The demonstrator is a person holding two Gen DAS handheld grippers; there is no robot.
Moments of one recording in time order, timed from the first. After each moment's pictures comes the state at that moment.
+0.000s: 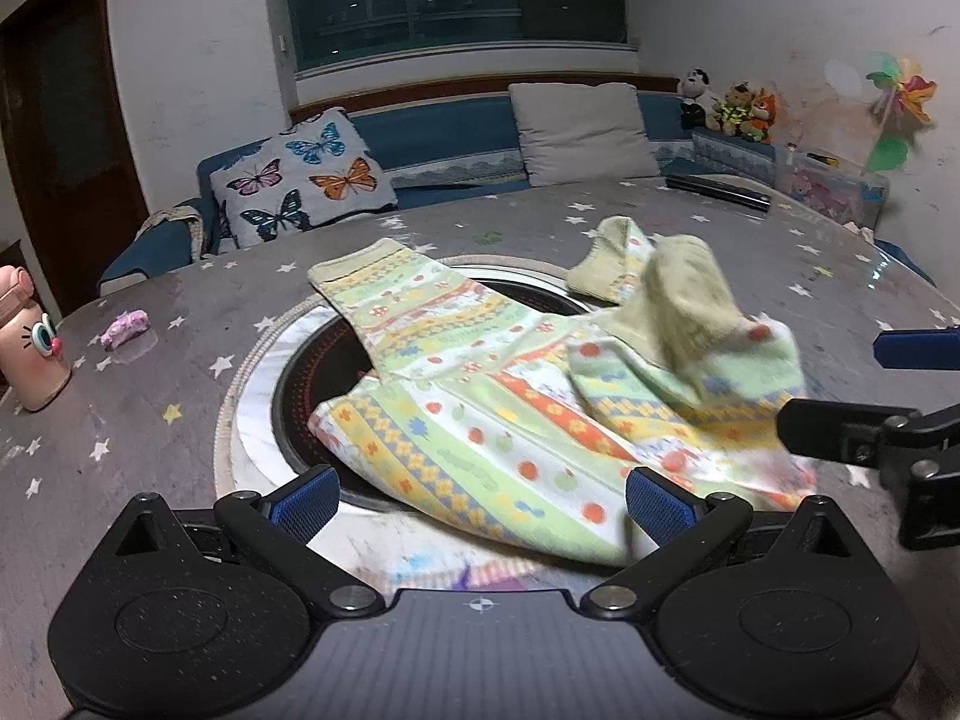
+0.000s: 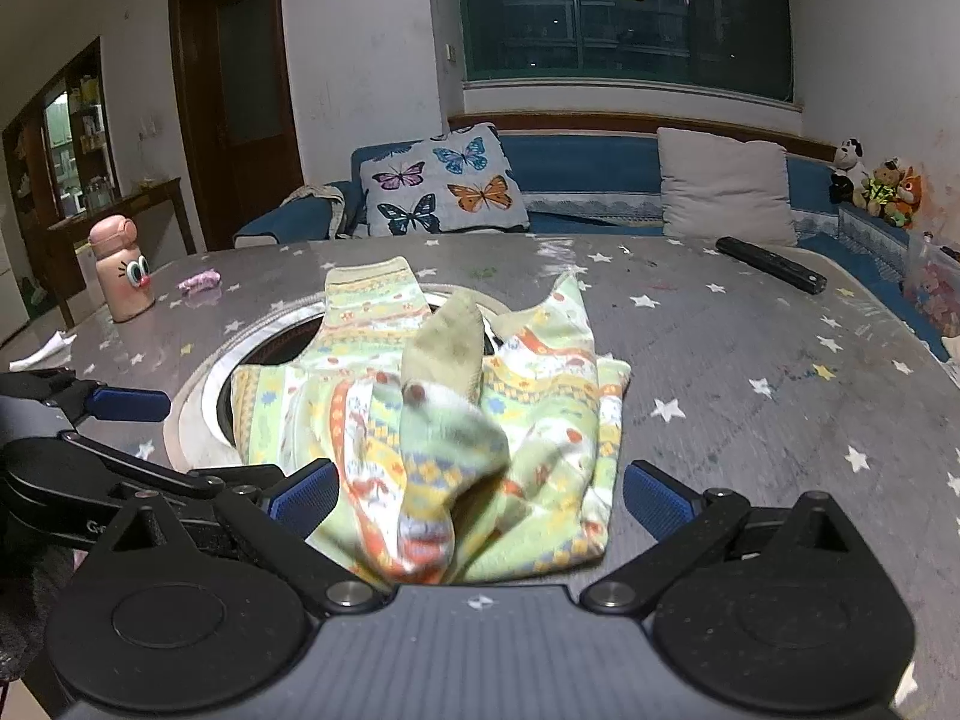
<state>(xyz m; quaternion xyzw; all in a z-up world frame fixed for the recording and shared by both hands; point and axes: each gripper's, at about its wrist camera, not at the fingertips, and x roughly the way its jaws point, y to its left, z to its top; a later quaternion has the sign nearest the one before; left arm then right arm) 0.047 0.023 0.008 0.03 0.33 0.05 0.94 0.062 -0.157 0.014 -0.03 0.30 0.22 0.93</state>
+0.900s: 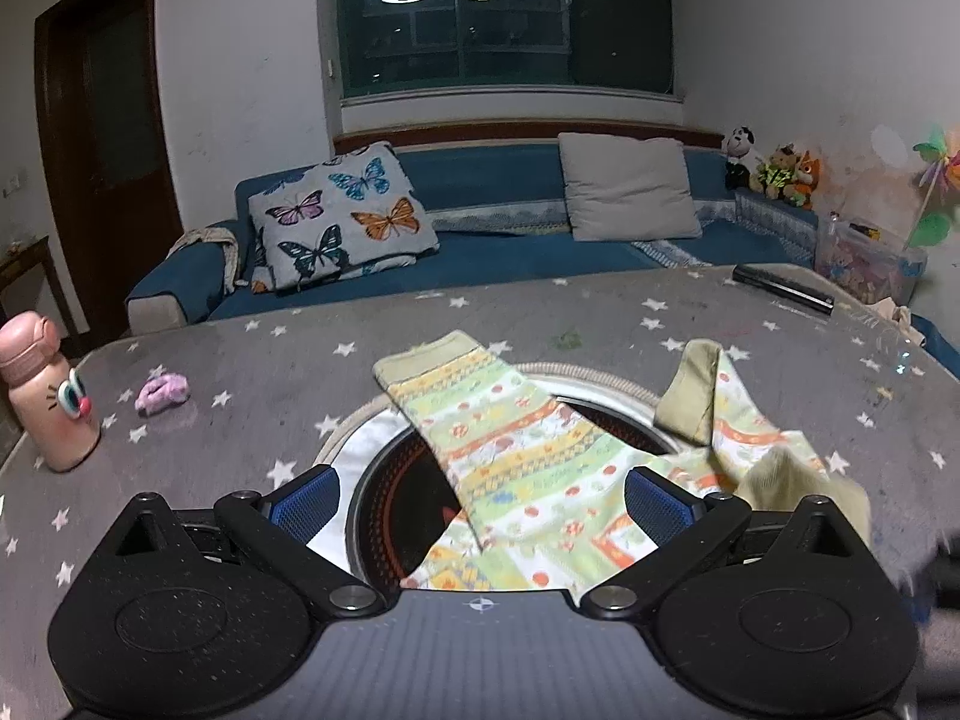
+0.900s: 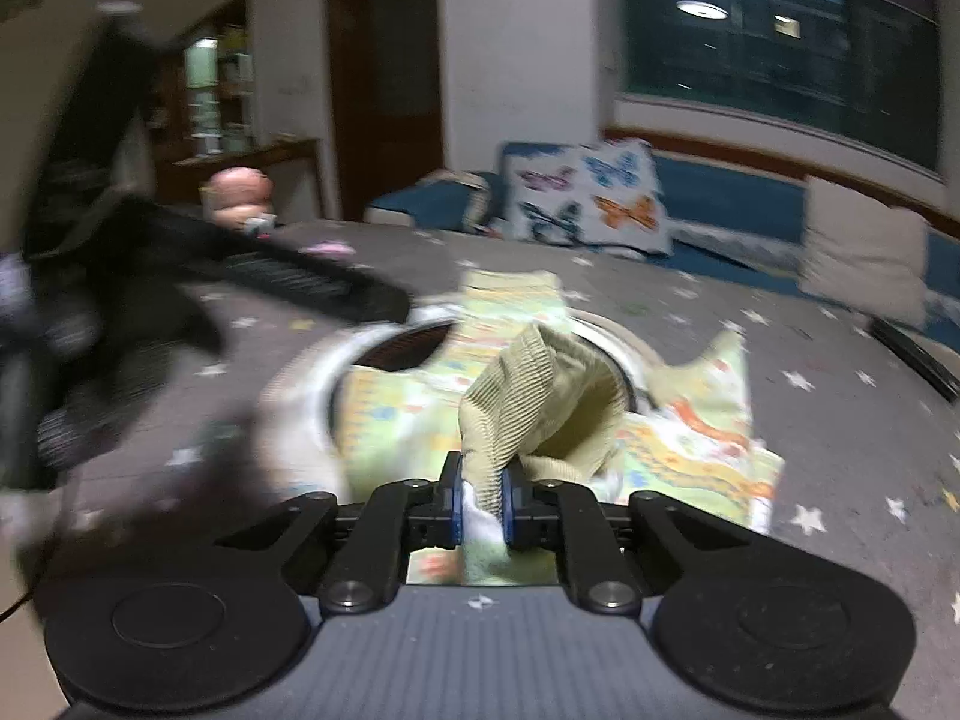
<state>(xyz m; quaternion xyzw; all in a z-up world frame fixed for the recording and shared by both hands) 0.099 0.074 0.059 0.01 0.29 0.06 0.95 0.069 -0.107 0.019 -0.10 0.27 0.38 0.88</state>
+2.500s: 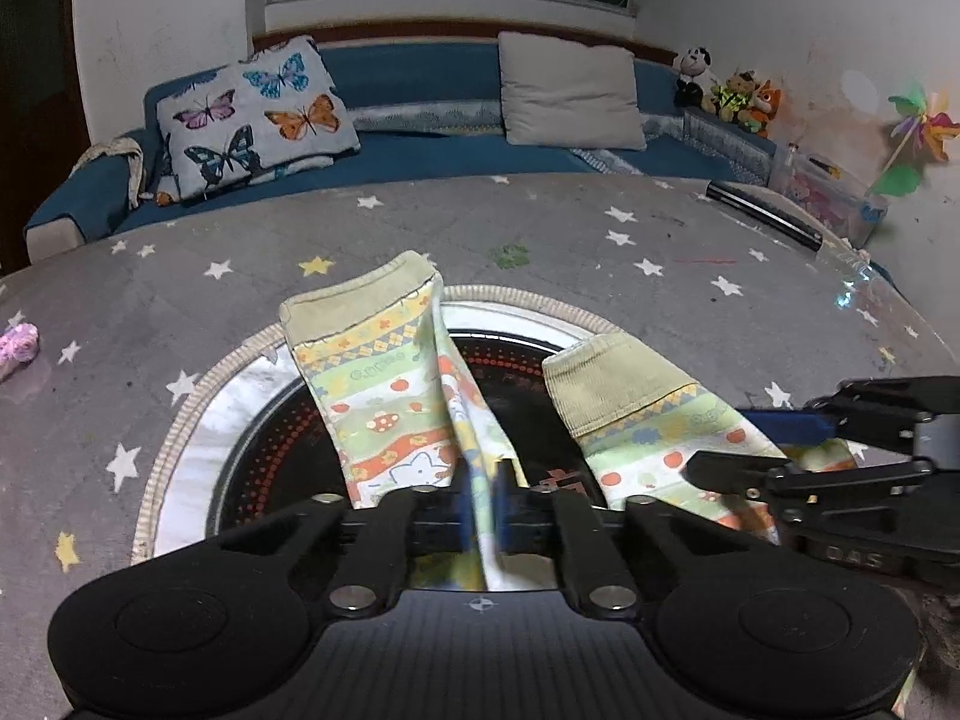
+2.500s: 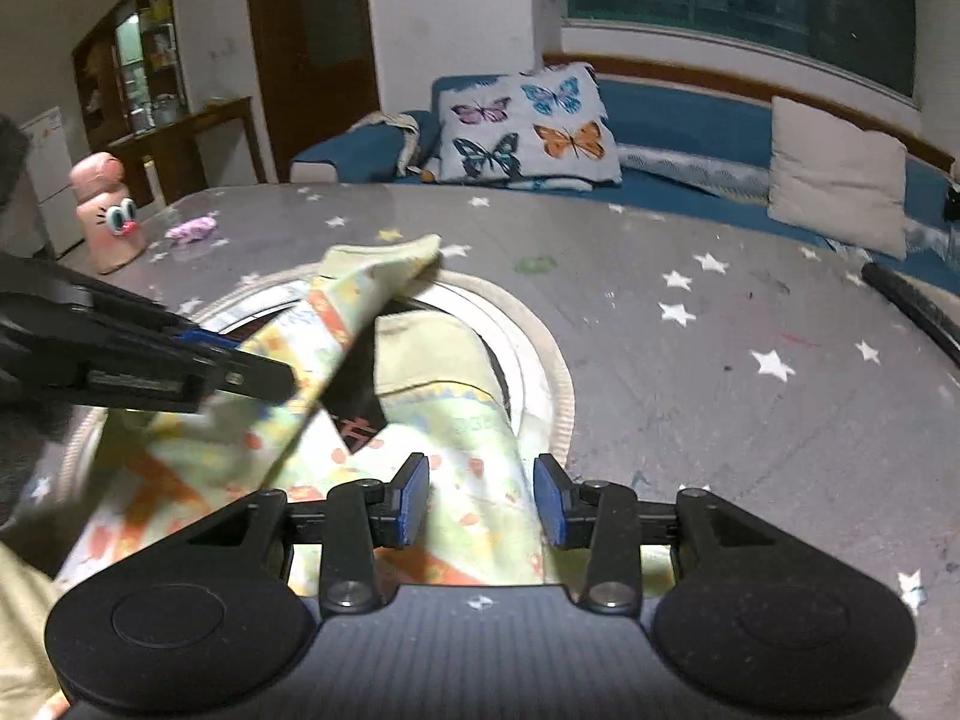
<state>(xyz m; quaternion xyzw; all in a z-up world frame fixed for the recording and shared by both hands) 0.194 0.084 0.005 -0.02 0.39 -0.02 0.92 0.222 -0.103 -0.023 -0.08 0.35 0.31 0.88</state>
